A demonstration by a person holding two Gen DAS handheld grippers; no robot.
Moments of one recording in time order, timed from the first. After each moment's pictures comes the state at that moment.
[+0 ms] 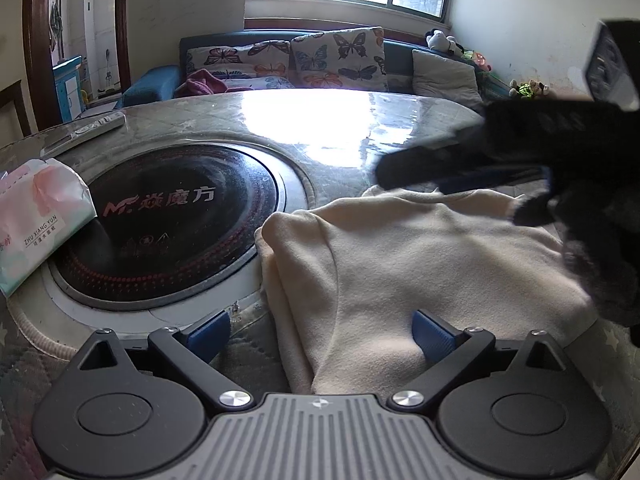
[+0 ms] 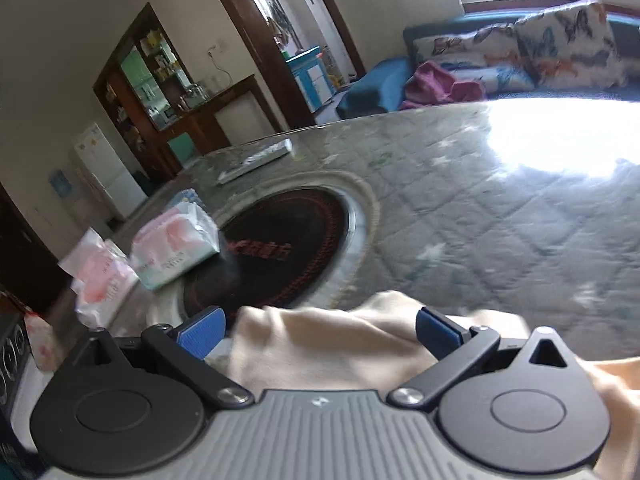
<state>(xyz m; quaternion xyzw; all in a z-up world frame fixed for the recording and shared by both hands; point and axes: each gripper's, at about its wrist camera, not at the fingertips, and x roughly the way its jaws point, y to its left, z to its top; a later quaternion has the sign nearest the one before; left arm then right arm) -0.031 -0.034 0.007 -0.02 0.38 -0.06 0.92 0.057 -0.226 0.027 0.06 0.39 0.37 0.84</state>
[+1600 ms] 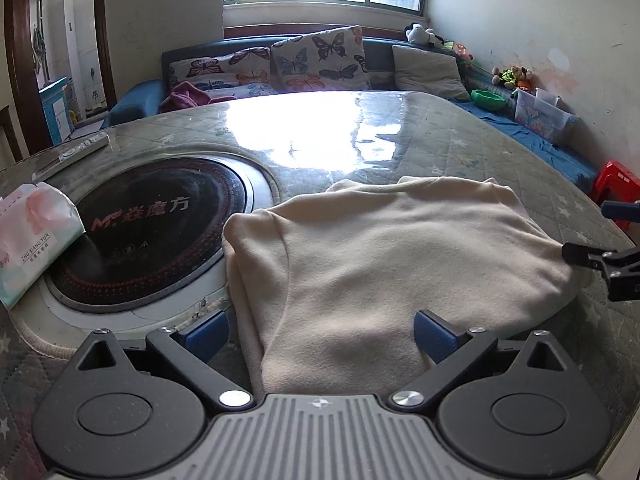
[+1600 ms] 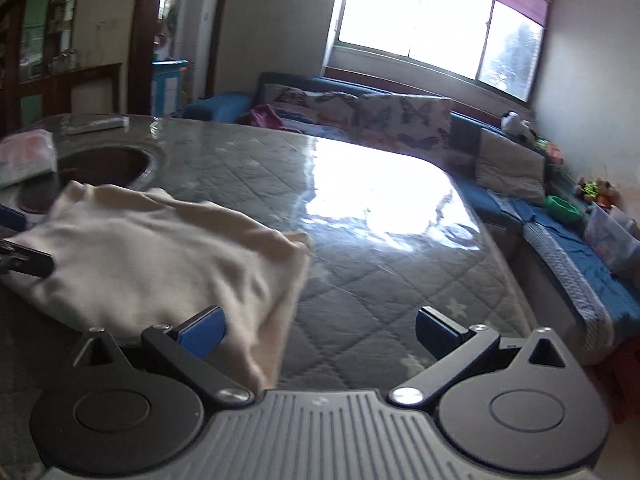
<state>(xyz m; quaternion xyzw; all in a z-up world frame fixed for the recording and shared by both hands) -0.046 -0.061 0.013 0.01 0.37 -0.08 0.92 -0.062 -0.346 0.008 -0.12 0.30 0.11 0.94</state>
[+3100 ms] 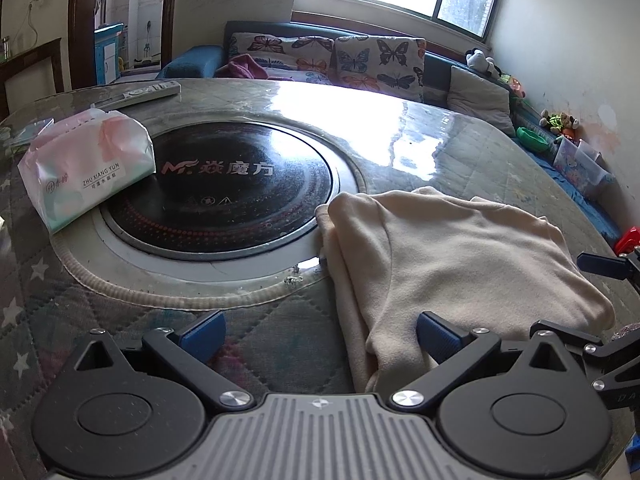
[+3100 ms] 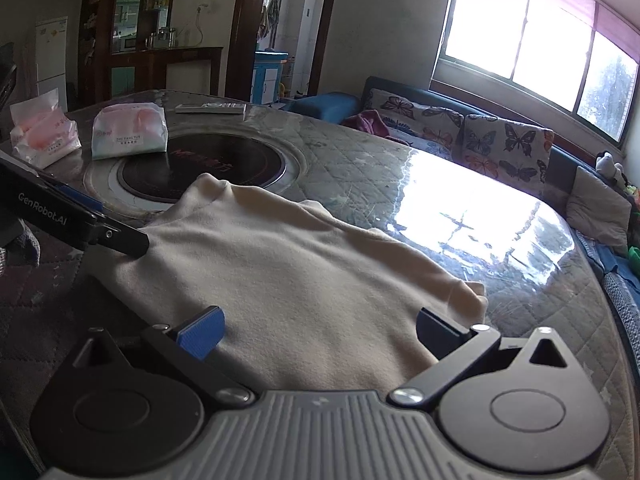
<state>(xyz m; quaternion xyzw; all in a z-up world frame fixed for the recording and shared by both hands) -0.060 -0.001 0.011 -0.08 0.39 -0.01 0.92 -0.073 -0.251 0.013 -0.17 0.29 0.26 0.91</state>
